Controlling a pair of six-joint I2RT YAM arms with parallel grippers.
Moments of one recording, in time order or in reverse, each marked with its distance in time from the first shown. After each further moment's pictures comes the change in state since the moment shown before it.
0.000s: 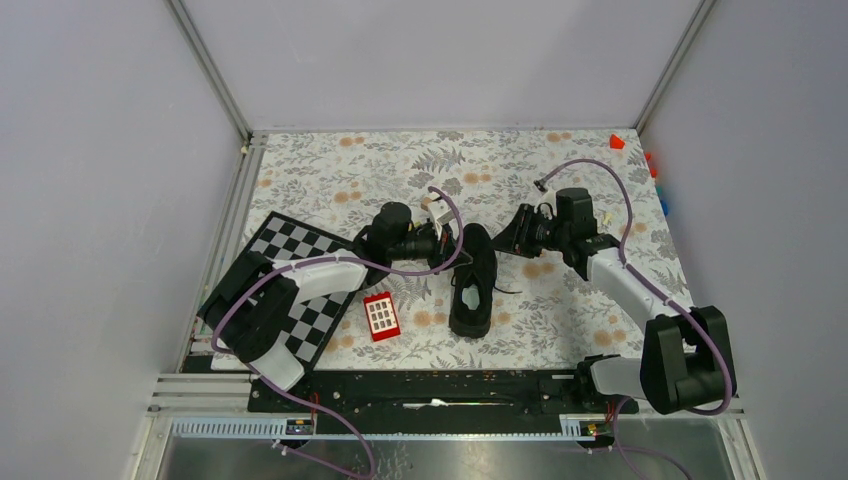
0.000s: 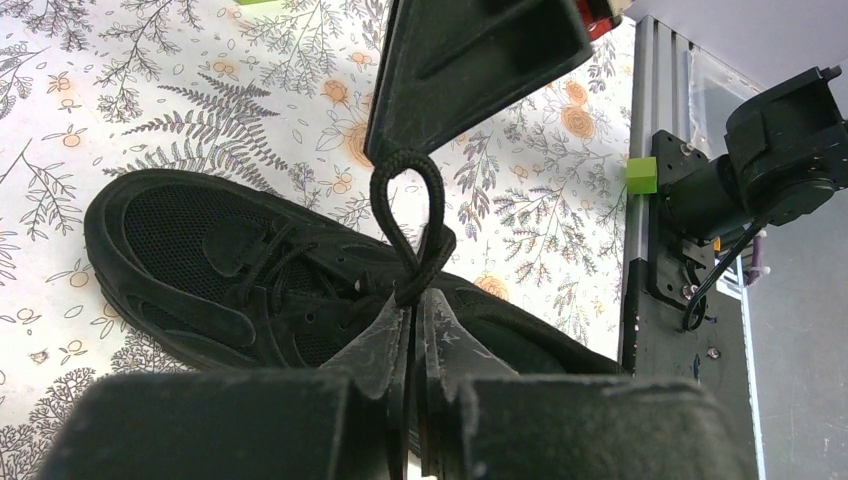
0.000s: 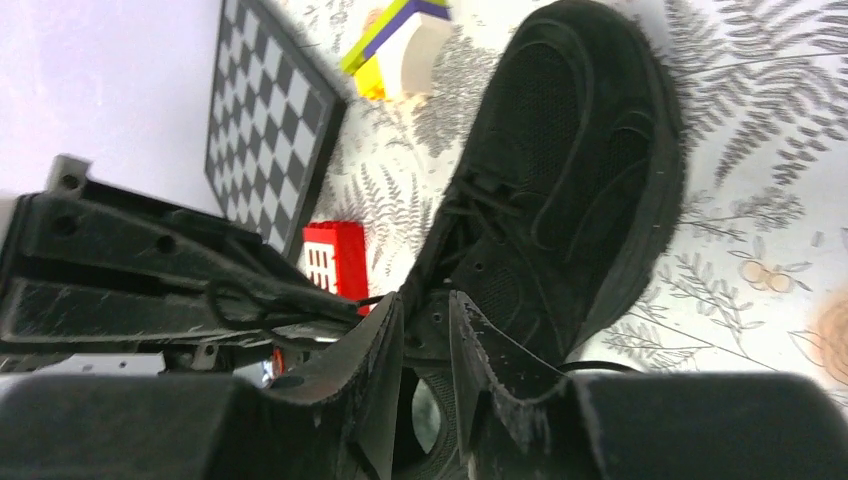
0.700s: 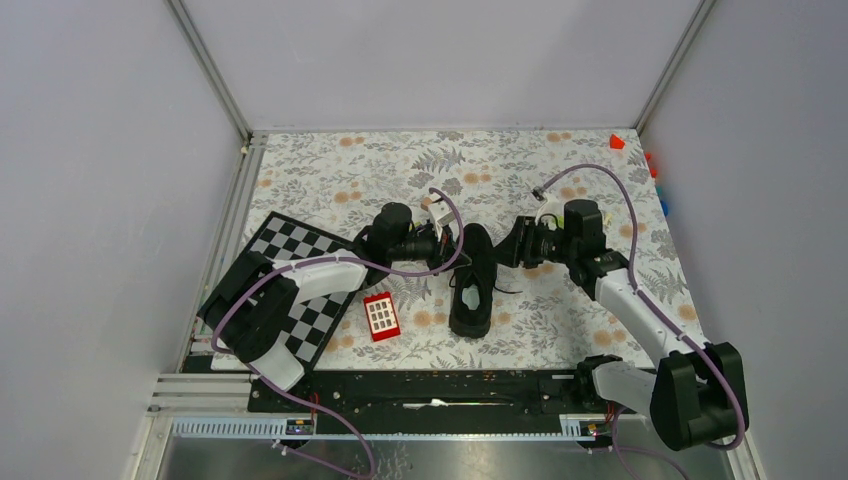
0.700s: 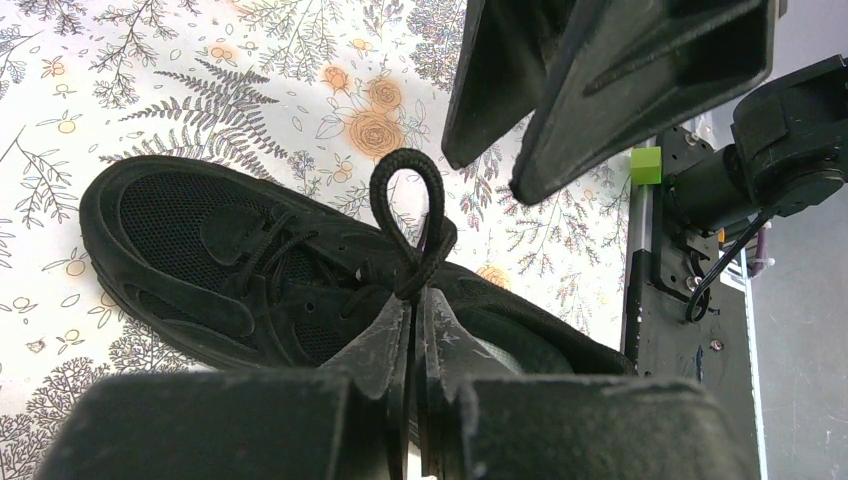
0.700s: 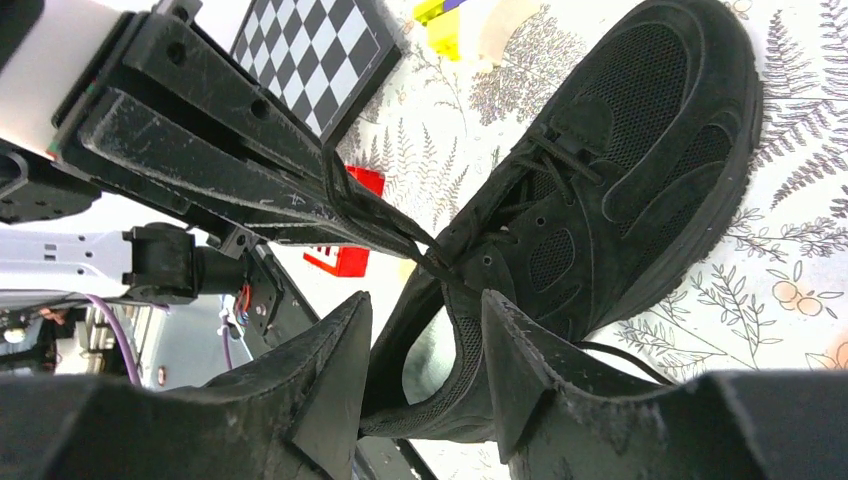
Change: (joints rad) left arm 0.000 0.000 0.000 -0.028 0.000 0.018; right arm 0.008 -0.163 -0.090 0.036 -0.136 -0.155
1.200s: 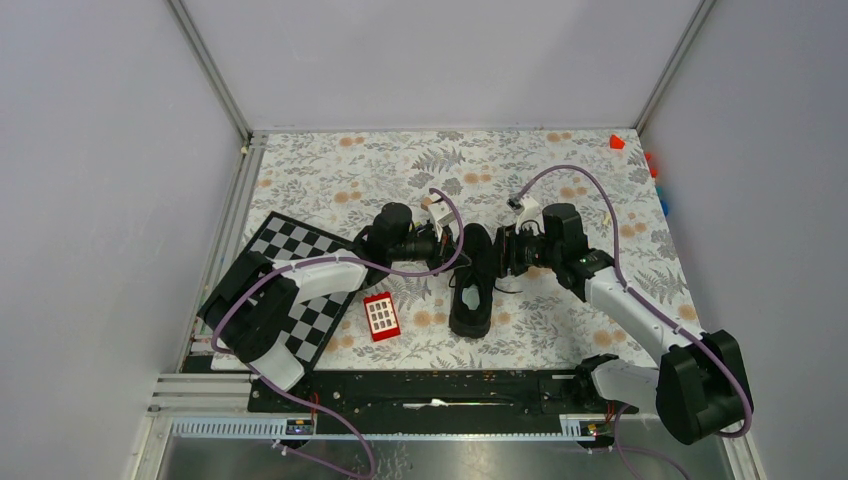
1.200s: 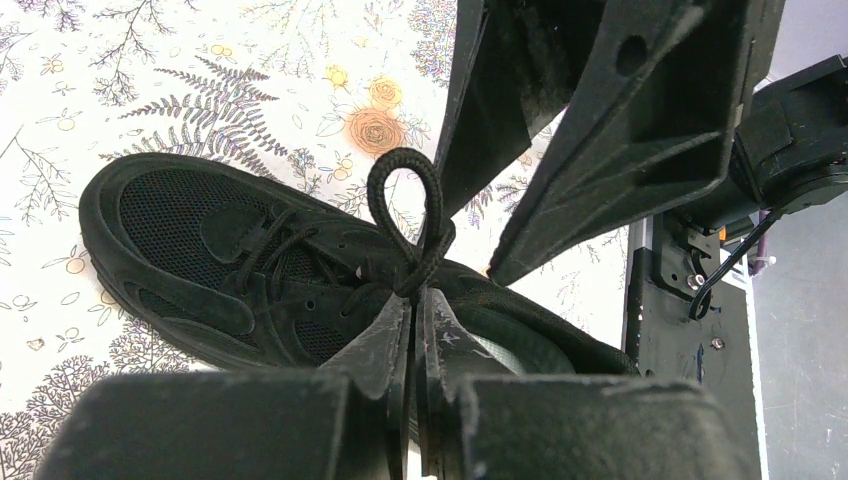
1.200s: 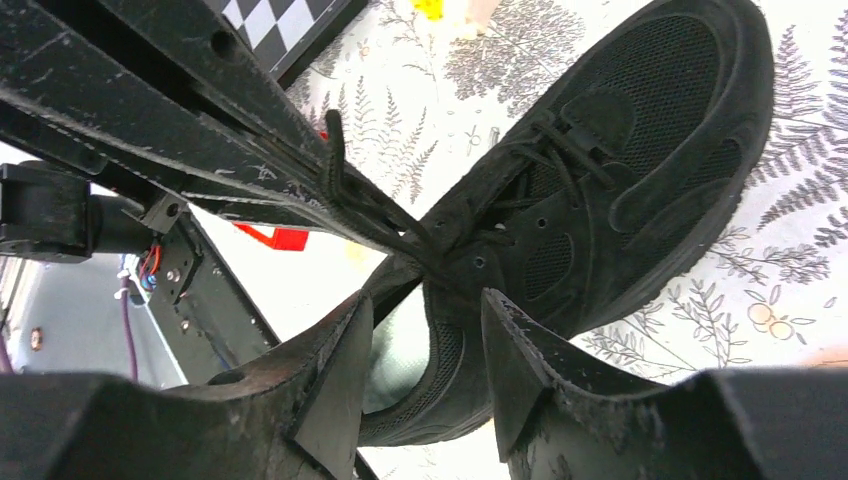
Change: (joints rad) left arm 0.000 0.000 0.000 -0.005 0.000 0.004; right arm 0.138 0.032 0.010 -0.038 0.123 -0.178
